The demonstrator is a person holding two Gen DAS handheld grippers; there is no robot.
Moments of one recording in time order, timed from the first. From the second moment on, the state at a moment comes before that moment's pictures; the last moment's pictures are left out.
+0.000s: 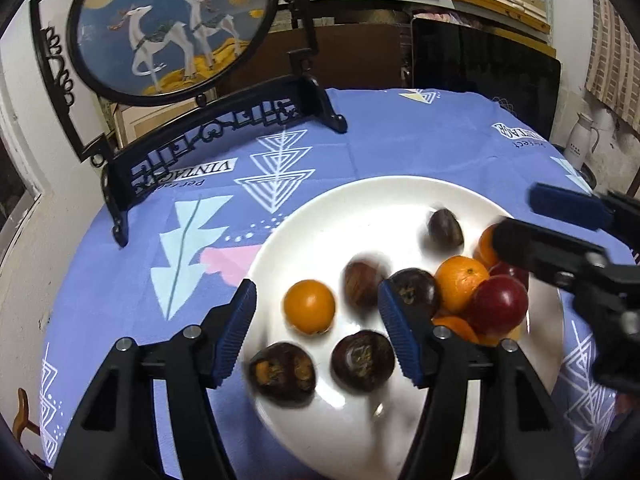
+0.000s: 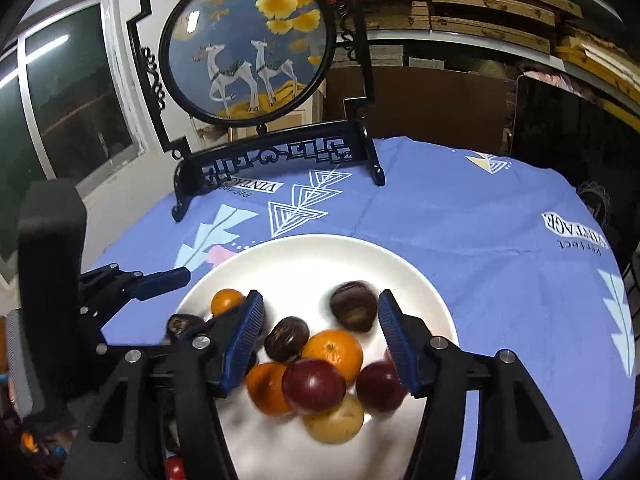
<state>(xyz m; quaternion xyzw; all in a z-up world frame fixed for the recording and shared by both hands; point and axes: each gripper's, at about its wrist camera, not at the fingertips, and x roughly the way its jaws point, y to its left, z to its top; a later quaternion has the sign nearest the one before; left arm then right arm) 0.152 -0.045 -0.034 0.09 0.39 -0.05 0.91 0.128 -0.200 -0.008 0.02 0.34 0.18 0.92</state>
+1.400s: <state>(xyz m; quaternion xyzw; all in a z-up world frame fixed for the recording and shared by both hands) 0.011 -0.037 -0.076 0.09 0.46 -0.12 0.88 -0.018 -0.192 -0.074 -0.06 0.42 0.27 0.87</state>
